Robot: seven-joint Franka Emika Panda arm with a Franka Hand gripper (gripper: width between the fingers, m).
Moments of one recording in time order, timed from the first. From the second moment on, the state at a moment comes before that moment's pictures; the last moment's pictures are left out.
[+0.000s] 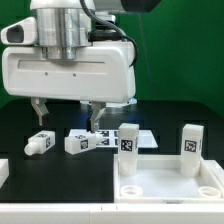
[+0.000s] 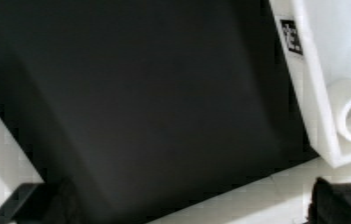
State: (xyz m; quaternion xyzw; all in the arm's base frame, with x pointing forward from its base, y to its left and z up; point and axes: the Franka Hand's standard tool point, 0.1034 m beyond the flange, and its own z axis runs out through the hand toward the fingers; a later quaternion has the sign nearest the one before) arm 0.574 -0.097 0.107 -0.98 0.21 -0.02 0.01
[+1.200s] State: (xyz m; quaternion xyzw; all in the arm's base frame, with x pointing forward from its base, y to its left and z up) arm 0.484 -0.107 0.077 -0.88 0.29 0.36 0.12
